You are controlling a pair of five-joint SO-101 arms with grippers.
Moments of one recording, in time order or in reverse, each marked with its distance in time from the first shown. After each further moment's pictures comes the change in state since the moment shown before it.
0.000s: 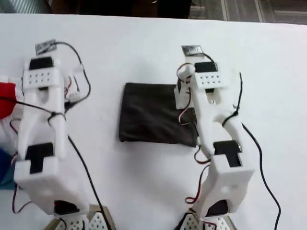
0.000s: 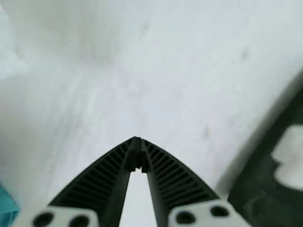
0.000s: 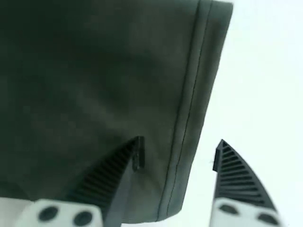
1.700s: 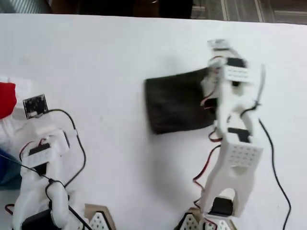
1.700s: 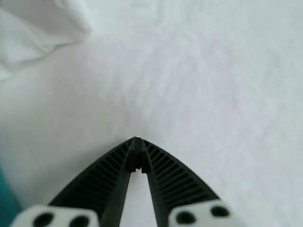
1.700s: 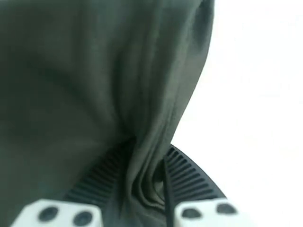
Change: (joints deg) left arm -13.9 -40.0 73.8 -57.1 -15.3; right arm 16.4 16.1 -20.5 -4.1 16.8
